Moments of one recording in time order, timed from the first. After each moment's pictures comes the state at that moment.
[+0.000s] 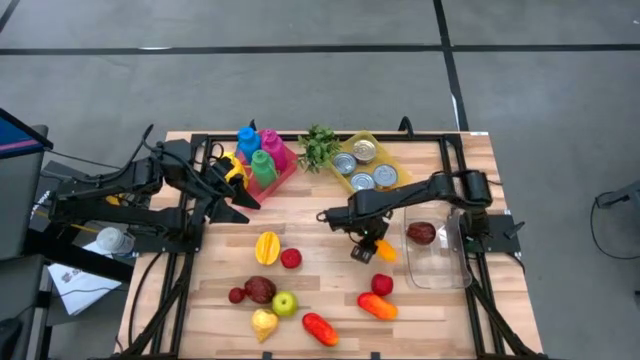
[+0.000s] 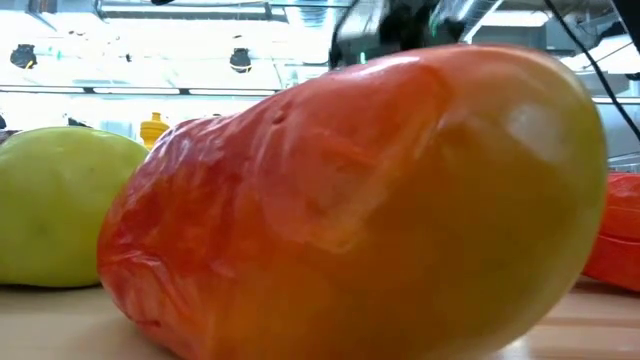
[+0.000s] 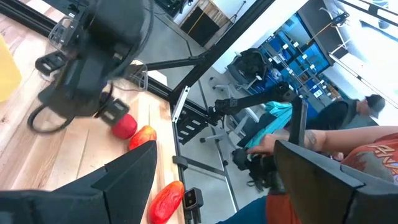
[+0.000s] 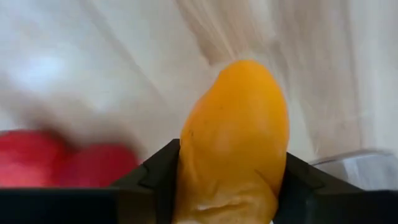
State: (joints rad) left arm 0.15 0.78 0.93 -0.33 0.54 -0.62; right arm 0.05 1.98 1.41 -1.22 -0.22 0.49
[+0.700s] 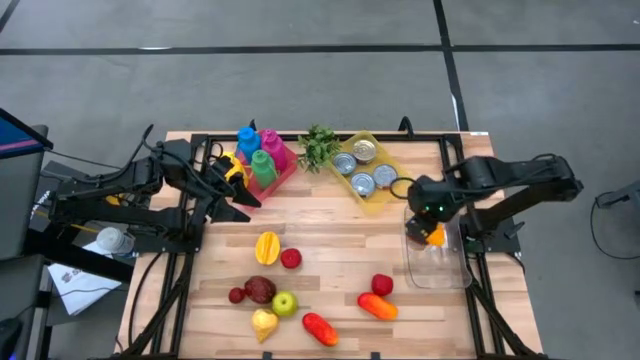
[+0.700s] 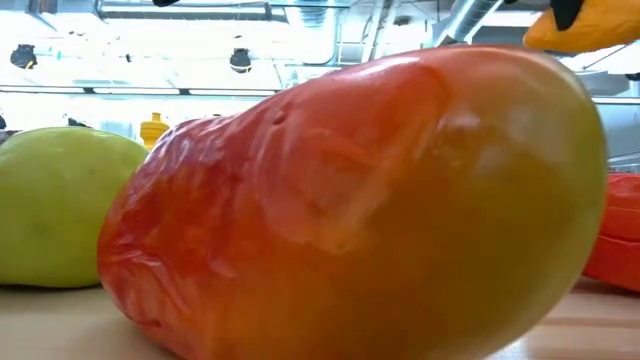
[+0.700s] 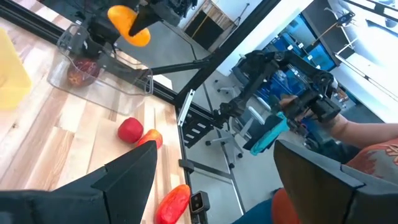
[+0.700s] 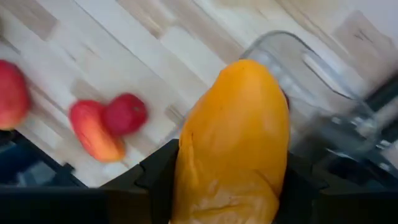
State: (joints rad) left arm 0.15 0.78 0.93 -0.33 0.52 -0.60; right arm 0.17 1.26 1.43 -1.58 0.02 1.01
